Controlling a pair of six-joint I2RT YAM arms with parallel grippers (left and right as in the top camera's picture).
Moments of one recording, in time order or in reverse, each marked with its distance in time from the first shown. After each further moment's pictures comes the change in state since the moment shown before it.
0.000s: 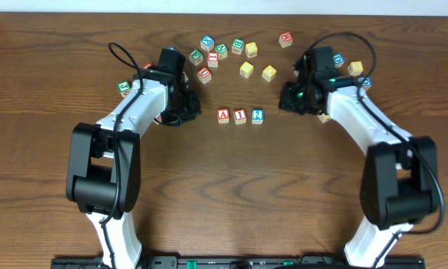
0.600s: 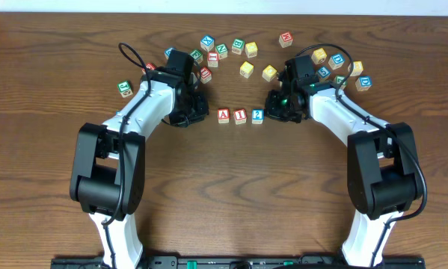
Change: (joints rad) left arm -0.045 0.000 0.000 0.016 0.028 -0.024; right arm 0.065 0.075 -0.006 0.036 -0.044 0.104
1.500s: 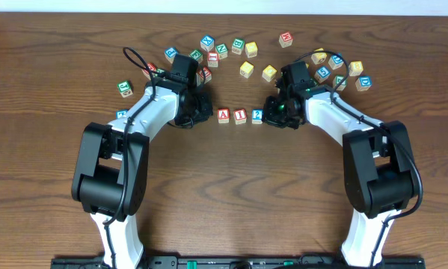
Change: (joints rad) left arm -0.021 0.000 -0.061 0.145 0.000 -0.045; right arm 0.020 0.016 -0.035 0.012 0.012 0.031
